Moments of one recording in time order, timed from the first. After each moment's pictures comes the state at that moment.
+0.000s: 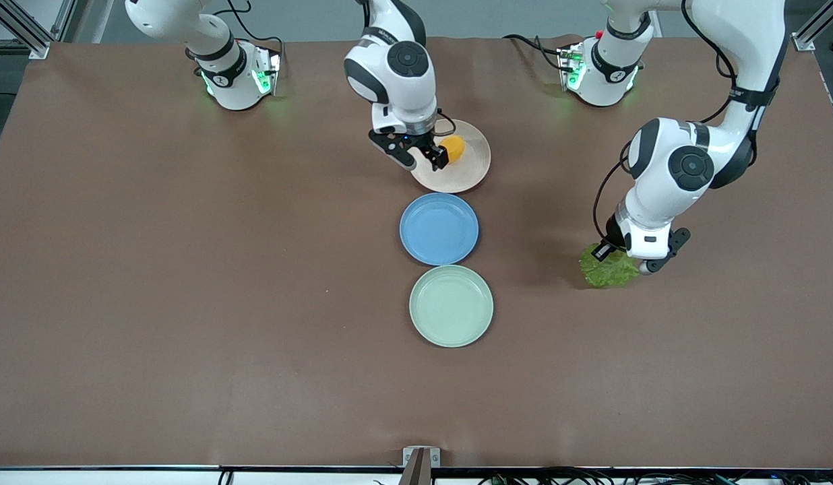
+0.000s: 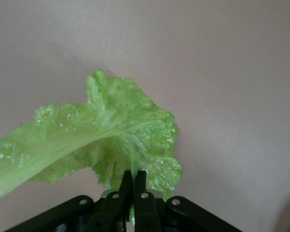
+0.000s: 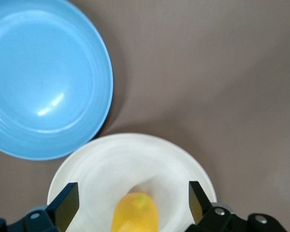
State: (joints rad) left arm -0.04 0.22 -0.17 -2.28 0.04 2.58 -0.95; right arm 1.06 0.39 -0.01 -1.97 0.10 2.39 1.70
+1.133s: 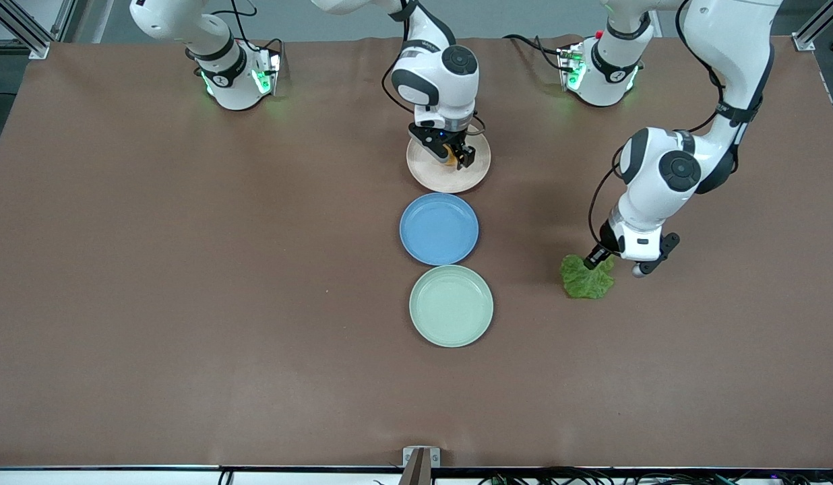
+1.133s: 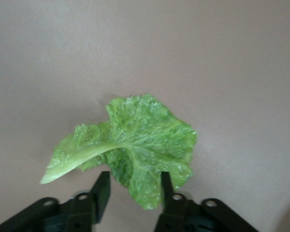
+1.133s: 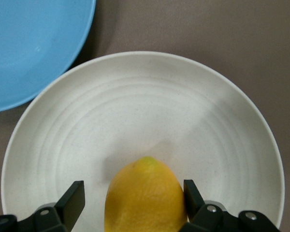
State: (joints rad) left arm -0.03 0.26 -0.18 -2.28 0.04 2.68 -0.95; right arm 1.19 0.63 -0.02 -1.77 -0.02 2.40 1.99
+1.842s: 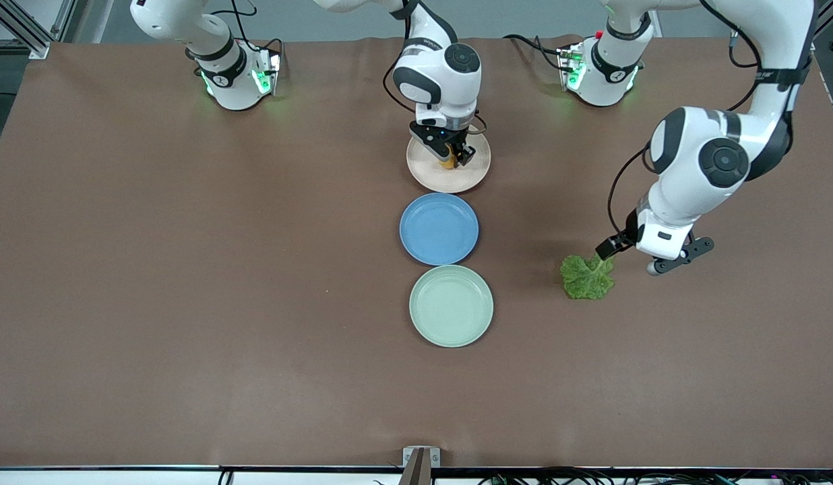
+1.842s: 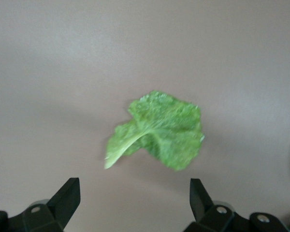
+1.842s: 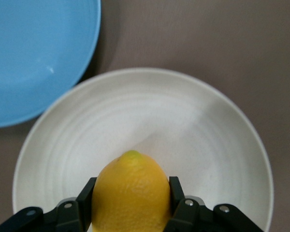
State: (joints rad) left arm 0.00 0.14 -0.18 -2.12 0.03 2.24 -0.51; right arm 1.19 0.61 -0.04 -1.74 -0.02 2.31 1.99
